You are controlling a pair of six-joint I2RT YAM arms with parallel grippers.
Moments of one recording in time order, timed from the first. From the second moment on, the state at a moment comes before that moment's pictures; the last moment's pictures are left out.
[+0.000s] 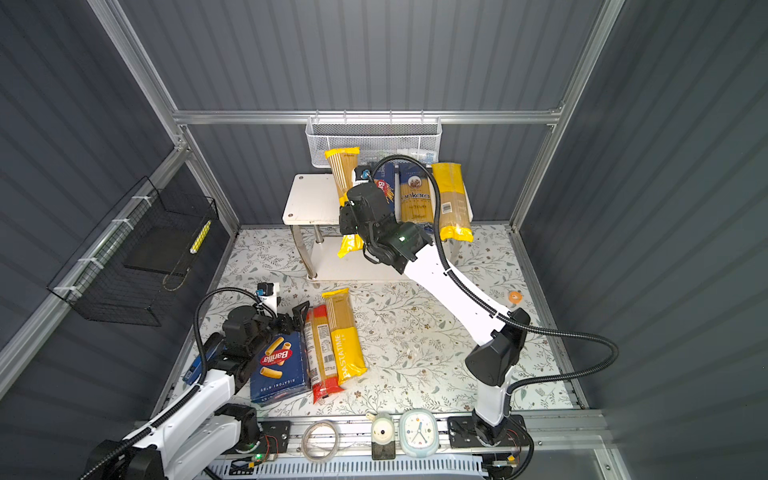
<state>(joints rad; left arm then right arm) -0.22 0.91 0.31 0.27 0.17 -0.12 0.80 1.83 2.08 -0.56 0.37 0.34</state>
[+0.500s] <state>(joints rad) -0.22 0.91 0.31 0.27 0.17 -0.12 0.77 1.90 2.16 -0.55 0.33 0.39</state>
